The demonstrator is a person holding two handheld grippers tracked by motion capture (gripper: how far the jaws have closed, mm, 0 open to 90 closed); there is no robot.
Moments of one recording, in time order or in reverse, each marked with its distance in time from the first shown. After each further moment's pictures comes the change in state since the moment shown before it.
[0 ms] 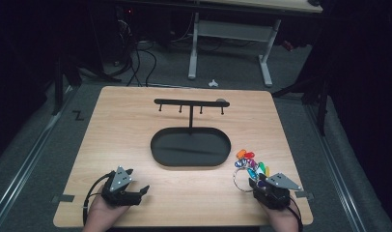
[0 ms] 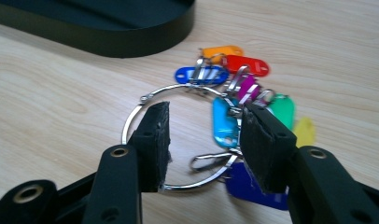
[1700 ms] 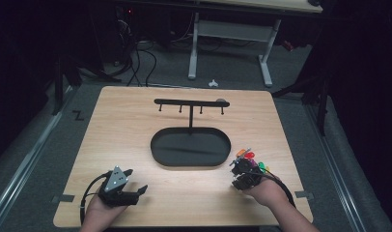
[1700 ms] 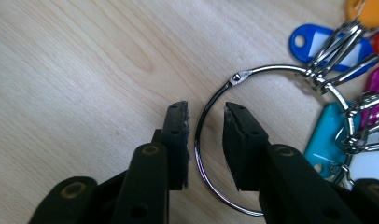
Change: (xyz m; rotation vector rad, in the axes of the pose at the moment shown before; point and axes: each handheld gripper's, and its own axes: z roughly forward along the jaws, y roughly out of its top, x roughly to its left) left arm 0.005 -0.001 -0.008 -0.030 -0.036 -0.011; right arm 0.037 0.075 0.065 0.697 0.181 -0.271
